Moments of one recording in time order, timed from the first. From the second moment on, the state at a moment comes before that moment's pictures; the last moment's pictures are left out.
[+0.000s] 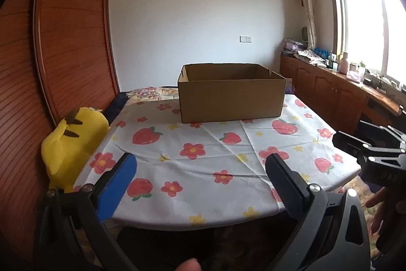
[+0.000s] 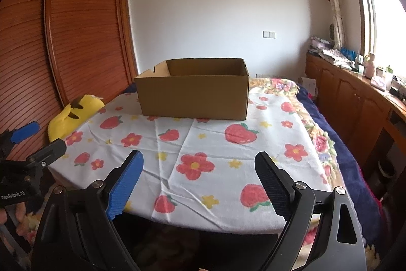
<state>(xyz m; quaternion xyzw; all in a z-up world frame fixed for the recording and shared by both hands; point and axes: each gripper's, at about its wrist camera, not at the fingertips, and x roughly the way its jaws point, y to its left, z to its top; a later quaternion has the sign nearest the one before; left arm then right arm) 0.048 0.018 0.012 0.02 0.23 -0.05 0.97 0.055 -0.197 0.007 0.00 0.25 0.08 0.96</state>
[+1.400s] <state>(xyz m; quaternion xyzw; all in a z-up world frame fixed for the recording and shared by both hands) 0.035 0.020 0.008 0.03 0.21 -0.03 0.98 0.038 -0.206 0.006 0.01 0.23 0.05 0.97</state>
